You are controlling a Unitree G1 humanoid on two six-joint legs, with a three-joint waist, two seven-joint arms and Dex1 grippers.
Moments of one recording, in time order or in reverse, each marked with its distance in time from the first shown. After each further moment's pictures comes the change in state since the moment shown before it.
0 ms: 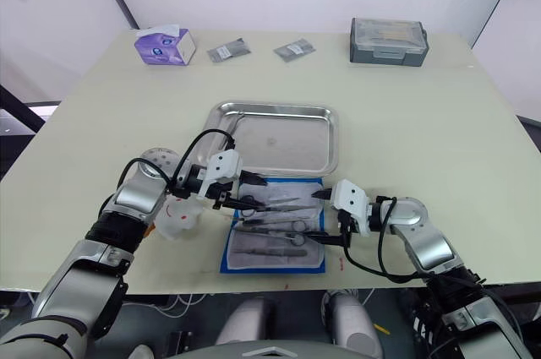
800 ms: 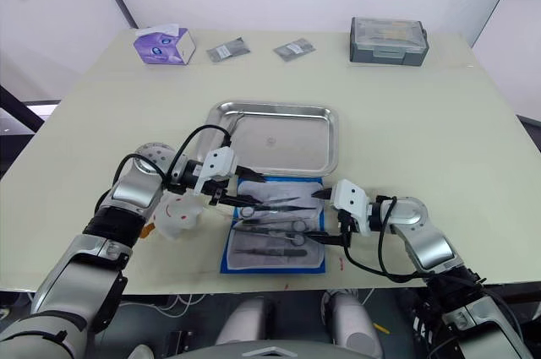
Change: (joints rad) left arm -0.021 0.009 0.007 0.039 -0.030 -0.087 -0.063; right arm -0.003 -0.002 0.000 0.000 0.000 0.000 0.004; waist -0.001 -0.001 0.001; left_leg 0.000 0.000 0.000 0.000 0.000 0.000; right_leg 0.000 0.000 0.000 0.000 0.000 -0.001
